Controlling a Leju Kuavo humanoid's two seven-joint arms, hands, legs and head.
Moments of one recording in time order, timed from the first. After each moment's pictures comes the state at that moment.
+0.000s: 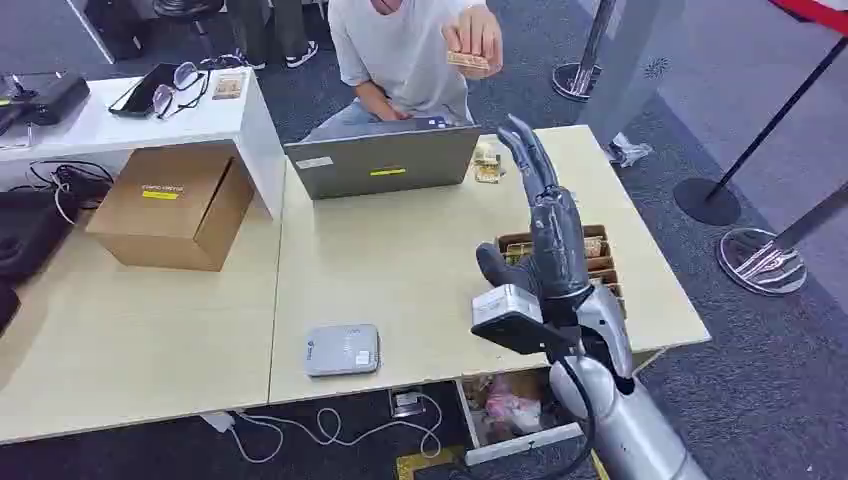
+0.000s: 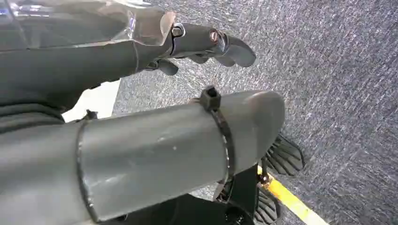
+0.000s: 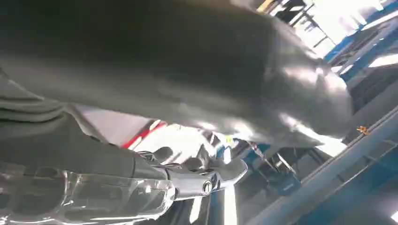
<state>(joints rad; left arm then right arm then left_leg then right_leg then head) -0.16 -0.16 1.55 -0.11 -0.86 0.30 -0.09 -0.35 -0.17 0.44 -1.60 0.66 -0.30 -0.22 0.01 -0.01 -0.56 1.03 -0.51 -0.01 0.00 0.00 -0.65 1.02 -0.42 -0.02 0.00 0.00</state>
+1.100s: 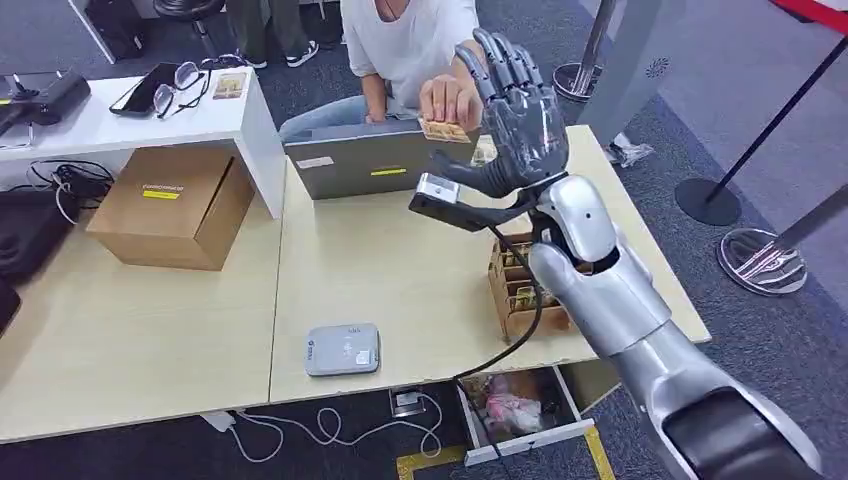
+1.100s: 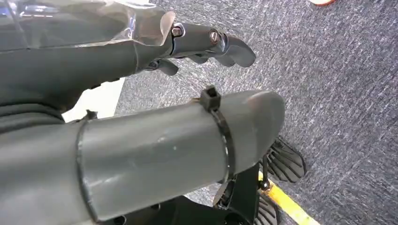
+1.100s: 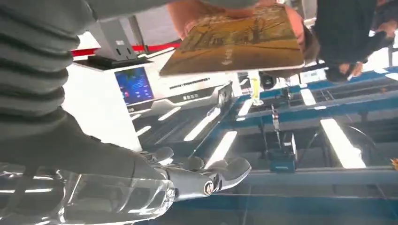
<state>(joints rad) -0.16 -0.16 1.55 -0.11 -0.86 0.33 -0.08 -0.79 -0.19 0.56 -1.08 1.04 -0.34 -0.07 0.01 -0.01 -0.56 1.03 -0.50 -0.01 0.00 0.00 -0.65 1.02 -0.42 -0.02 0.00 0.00</state>
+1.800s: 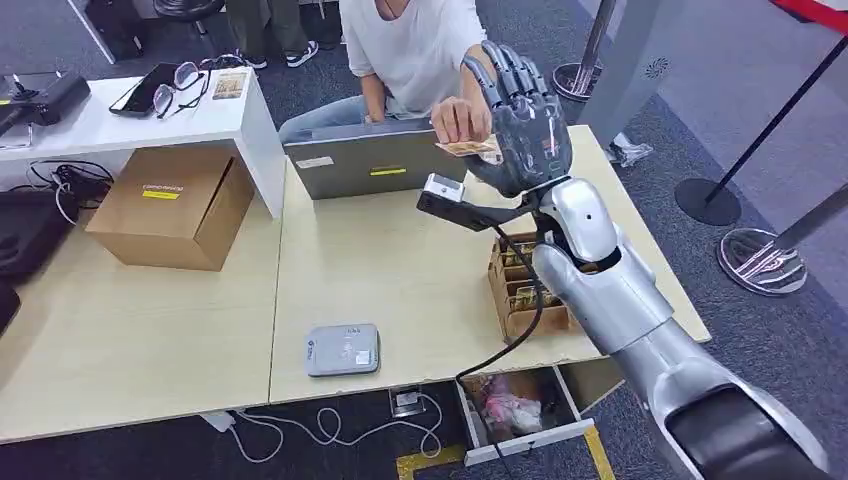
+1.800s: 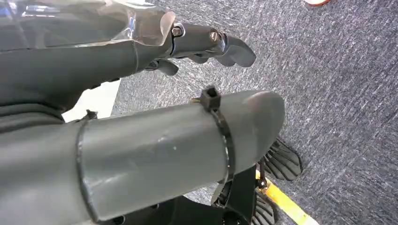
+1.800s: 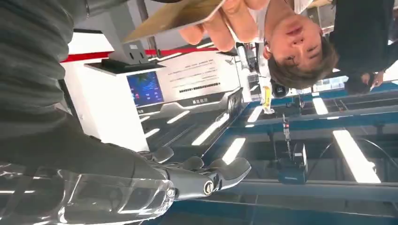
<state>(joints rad) -0.16 -0.16 1.55 -0.11 -0.86 0.33 -0.09 -0.80 -0.21 0.57 -1.03 1.03 -0.35 -0.05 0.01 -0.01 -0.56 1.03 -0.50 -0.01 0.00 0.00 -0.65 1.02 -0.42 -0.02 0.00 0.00</state>
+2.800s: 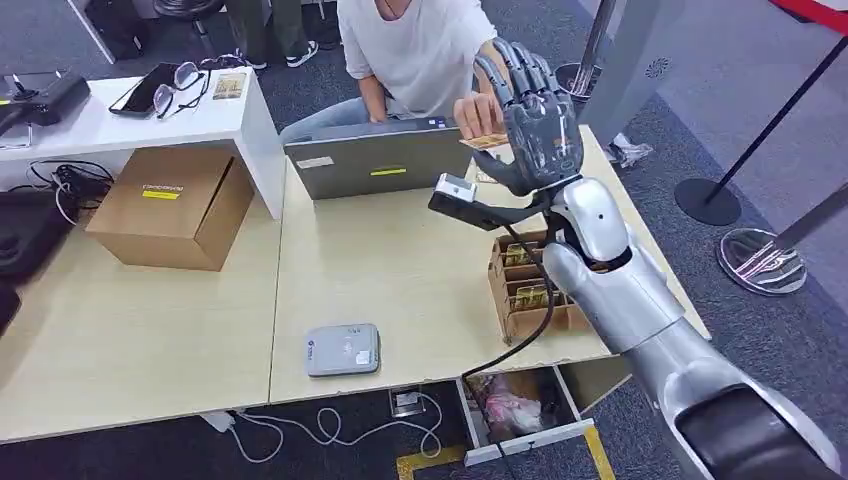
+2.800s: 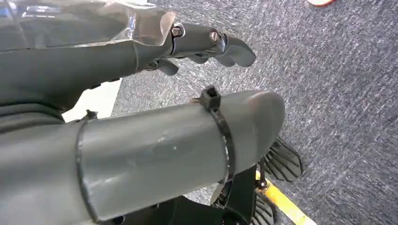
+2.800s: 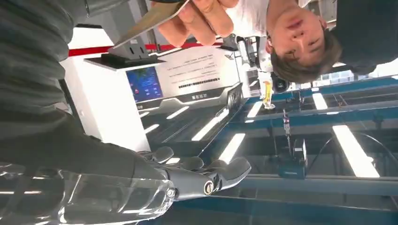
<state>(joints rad) -0.16 -0.16 1.55 -0.11 -0.84 0.34 -0.09 -0.80 -0.25 0.57 -1.04 1.01 -0.37 -0.07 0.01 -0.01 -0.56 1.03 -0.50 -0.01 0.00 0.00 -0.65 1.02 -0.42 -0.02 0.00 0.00</state>
